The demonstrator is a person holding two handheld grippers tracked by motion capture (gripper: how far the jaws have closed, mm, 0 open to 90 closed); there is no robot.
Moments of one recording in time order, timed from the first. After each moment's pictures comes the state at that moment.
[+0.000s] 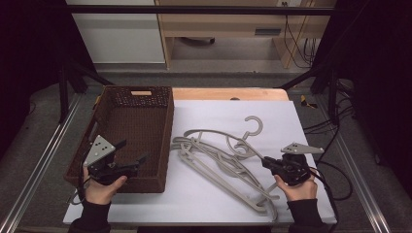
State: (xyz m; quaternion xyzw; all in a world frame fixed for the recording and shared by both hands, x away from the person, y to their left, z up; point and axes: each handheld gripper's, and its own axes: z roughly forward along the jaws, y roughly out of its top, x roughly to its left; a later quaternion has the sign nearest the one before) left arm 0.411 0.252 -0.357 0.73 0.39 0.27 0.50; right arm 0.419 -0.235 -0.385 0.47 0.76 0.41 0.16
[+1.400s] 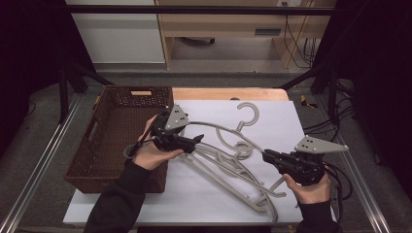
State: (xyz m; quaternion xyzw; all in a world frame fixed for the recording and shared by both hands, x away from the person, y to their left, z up) left arm 0.478 0.107 -0.303 0.86 0.21 0.26 0.40; right arm 0.394 -0.236 -0.325 0.38 0.76 0.50 0.16
